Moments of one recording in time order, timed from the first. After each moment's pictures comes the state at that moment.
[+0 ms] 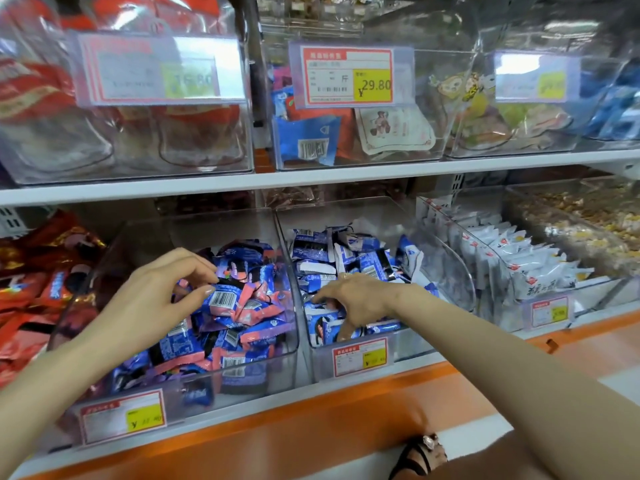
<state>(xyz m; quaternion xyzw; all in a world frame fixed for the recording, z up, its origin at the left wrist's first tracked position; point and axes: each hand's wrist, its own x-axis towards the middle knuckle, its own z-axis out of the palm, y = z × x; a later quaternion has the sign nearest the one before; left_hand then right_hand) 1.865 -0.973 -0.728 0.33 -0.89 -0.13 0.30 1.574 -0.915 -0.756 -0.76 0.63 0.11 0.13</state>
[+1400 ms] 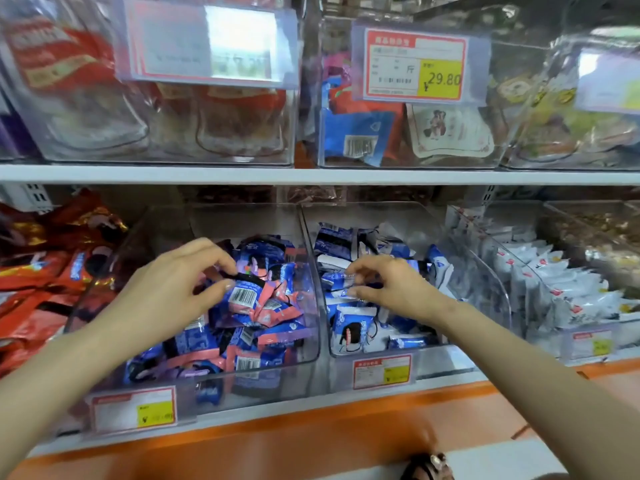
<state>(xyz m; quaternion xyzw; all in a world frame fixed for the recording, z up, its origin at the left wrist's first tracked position) 1.866 -0.976 -0.724 0.37 -0.88 -0.10 0.27 1.561 -0.913 -0.750 -0.68 0.67 -0.24 0.16</state>
